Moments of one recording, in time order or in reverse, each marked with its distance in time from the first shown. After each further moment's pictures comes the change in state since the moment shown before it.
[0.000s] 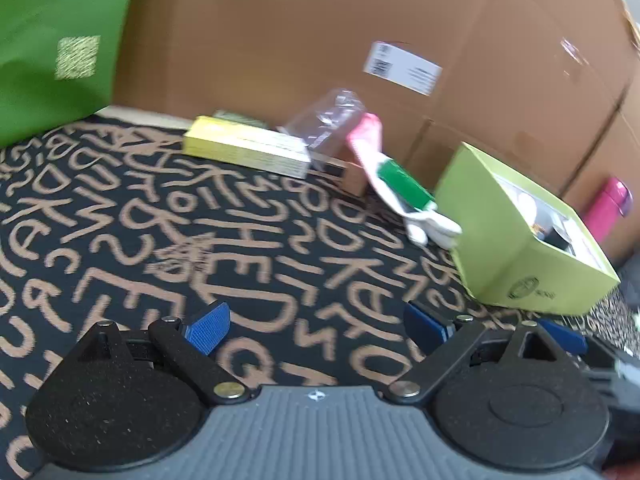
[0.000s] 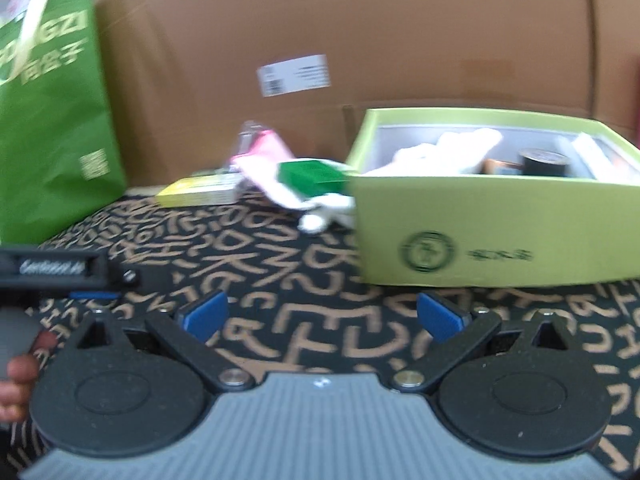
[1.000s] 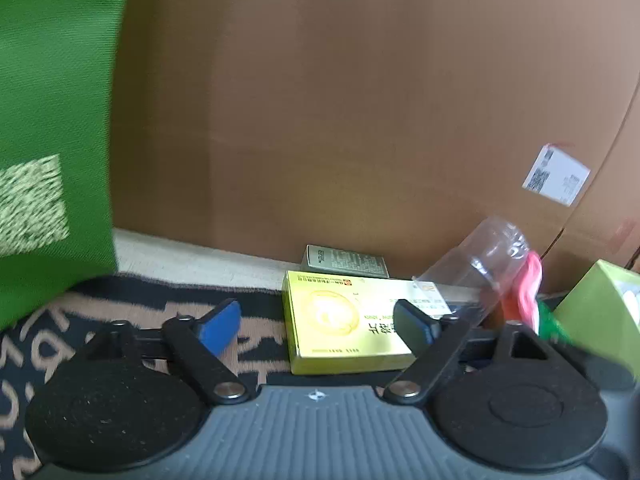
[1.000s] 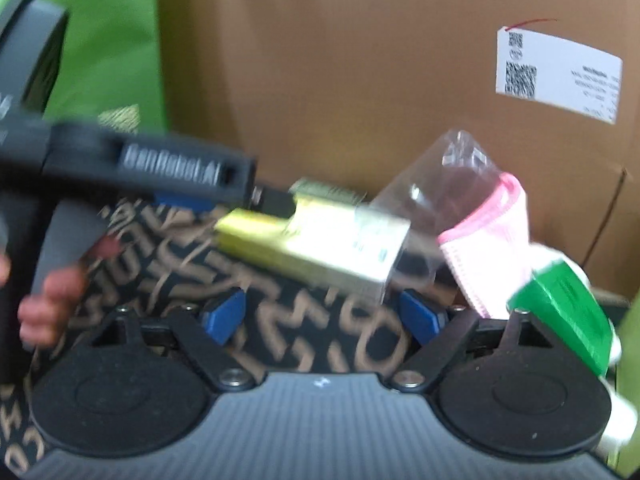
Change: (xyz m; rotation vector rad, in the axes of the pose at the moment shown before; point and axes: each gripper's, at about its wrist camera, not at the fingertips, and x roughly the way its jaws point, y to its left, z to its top) left arm 0.096 0.089 0.139 0.101 -0.046 0.027; right arm 0.196 0.106 0.082 -0.242 0.074 0.187
